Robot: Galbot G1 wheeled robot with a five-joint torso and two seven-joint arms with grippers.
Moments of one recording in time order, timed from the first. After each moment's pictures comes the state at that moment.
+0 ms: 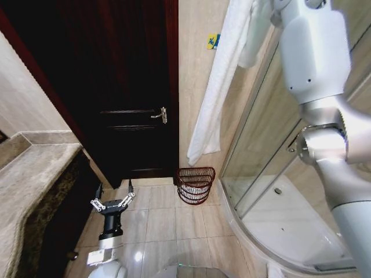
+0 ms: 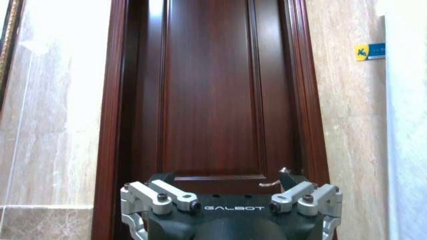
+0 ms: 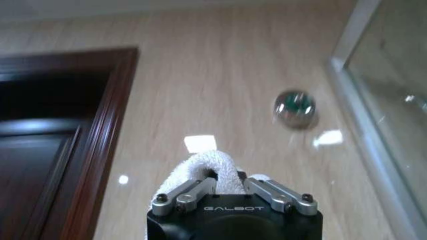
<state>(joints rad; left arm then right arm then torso) 1.89 -1.59 -0.62 -2.24 0.03 -0.48 -0.15 0.55 1.24 -0.04 1.06 0.76 -0.18 0.18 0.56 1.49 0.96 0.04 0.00</state>
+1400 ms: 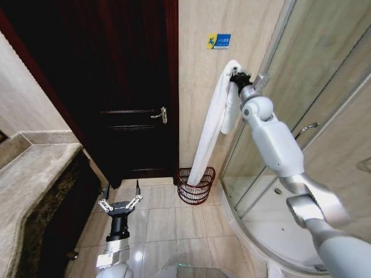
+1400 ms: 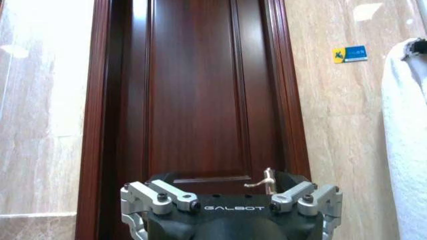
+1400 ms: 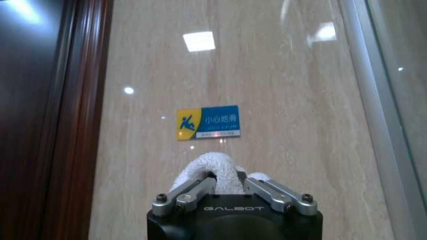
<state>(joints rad) 1.90 -1.61 -0.56 -2.22 0.11 -0.53 -0.16 -0.10 1.10 0.05 1.43 0.73 -0.15 0.19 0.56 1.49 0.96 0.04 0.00</state>
